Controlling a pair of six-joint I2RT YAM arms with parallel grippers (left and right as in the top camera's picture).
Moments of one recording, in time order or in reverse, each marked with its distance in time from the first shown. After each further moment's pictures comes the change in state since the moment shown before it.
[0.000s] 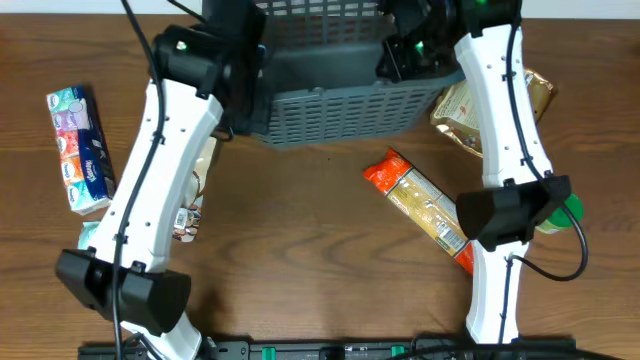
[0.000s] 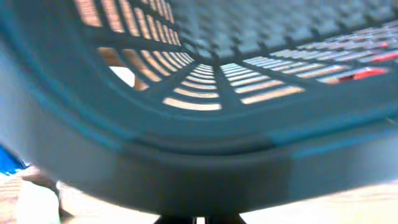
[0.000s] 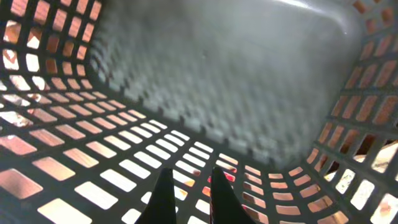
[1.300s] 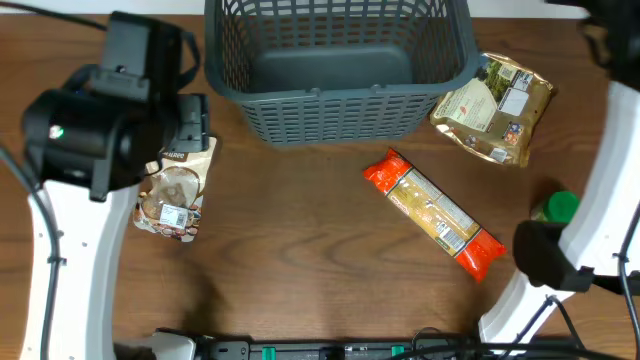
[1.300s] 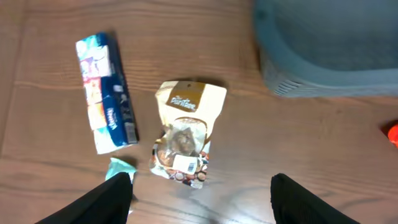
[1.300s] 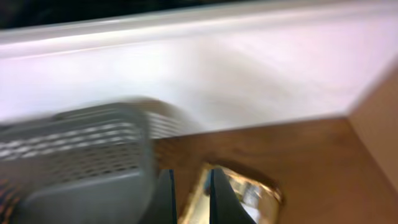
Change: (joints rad) left arm 0.090 -0.332 0.000 -0.053 -0.216 -0.008; right arm -0.312 -0.279 0.240 0.205 0.352 0.286
